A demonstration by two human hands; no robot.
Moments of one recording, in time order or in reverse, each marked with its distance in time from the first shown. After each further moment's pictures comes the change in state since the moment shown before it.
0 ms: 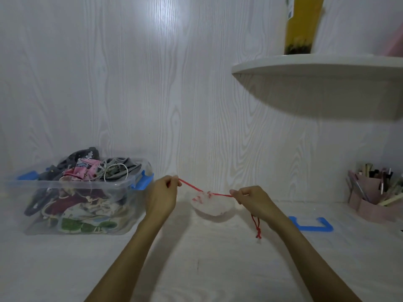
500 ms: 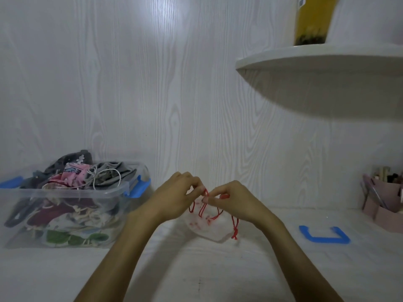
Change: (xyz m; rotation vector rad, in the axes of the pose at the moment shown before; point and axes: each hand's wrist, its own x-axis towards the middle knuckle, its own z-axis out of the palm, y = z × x) left_hand 0.017 0.032 -0.009 0.510 -0.473 0.438; right_hand 0.021 -0.038 0.023 -0.019 -0.202 -0.255
